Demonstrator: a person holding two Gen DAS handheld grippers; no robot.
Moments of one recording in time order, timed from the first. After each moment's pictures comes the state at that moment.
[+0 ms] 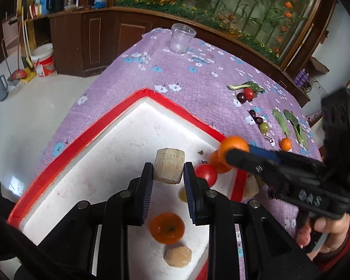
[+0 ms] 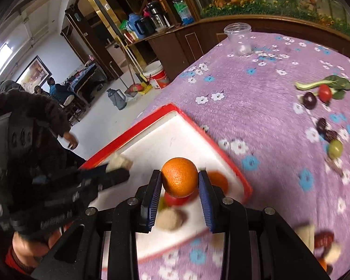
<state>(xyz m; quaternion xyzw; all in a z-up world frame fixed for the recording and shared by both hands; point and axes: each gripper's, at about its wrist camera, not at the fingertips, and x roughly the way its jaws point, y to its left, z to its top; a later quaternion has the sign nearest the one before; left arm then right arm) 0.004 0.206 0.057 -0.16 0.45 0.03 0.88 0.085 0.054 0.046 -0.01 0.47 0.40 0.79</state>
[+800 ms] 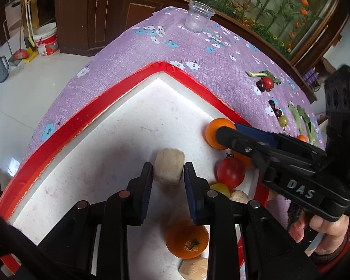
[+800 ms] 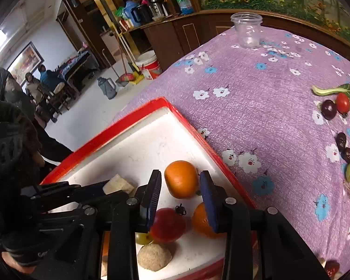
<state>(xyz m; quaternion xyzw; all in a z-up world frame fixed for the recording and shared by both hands) 0.016 0.221 0.023 -0.19 0.49 0.04 0.85 0.101 0.090 0.021 -0.05 0.47 0.38 0.79</state>
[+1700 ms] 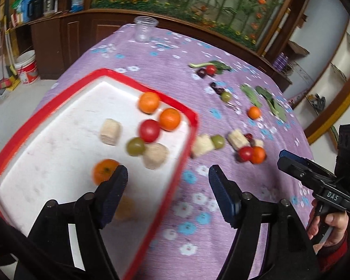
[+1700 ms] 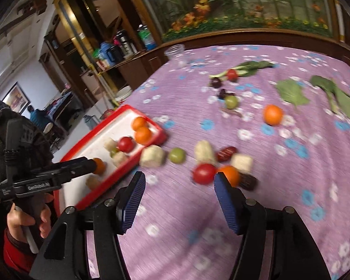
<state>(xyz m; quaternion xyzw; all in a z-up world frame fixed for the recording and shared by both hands) -0.043 0.133 0.064 -0.13 0.44 -0.03 0.89 0.002 -0.128 0.062 0.04 0.42 0.30 0.85</state>
